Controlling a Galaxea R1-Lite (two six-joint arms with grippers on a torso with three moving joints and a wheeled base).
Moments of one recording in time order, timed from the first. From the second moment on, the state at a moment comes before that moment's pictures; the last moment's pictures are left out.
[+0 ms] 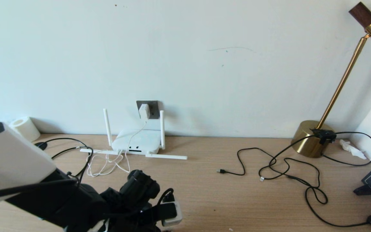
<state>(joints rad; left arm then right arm) -0.62 1.93 -0.66 -0.15 -0.05 0.69 0.00 0.00 0.00 -0.01 -0.03 0.05</state>
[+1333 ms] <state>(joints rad) -0.77 1.72 -1.44 0.35 0.03 0.83 0.00 0.00 -0.04 0.00 -0.01 0.04</state>
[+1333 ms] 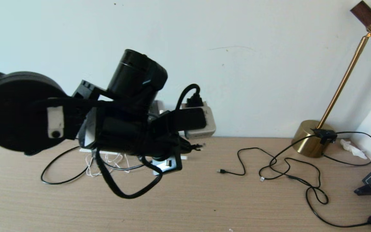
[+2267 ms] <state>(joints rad) -1.00 1.71 -1.41 0.13 0.08 0.90 0.06 0.88 -0.57 -0.02 0.79 0.47</state>
